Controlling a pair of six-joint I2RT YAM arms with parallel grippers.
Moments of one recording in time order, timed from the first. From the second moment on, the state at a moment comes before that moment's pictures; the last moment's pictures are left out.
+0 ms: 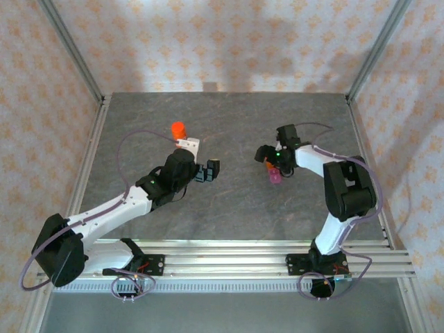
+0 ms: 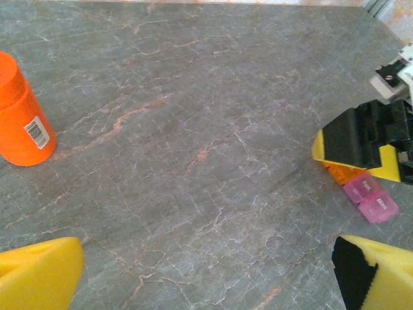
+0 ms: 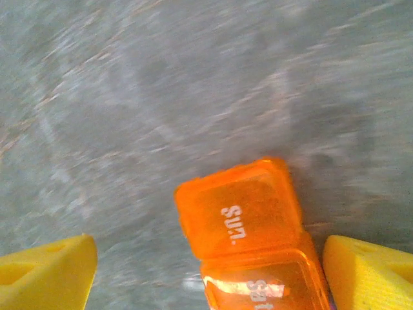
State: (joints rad) left arm -0.67 1.20 0.77 -0.12 -0.24 -0.39; right arm 0.27 1.77 1.05 -0.35 -0.23 0.56
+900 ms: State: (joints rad) left arm -0.68 1.22 0.79 -0.12 -0.23 -0.39; right arm 0.36 1.62 0.91 -0.36 -0.26 0.59
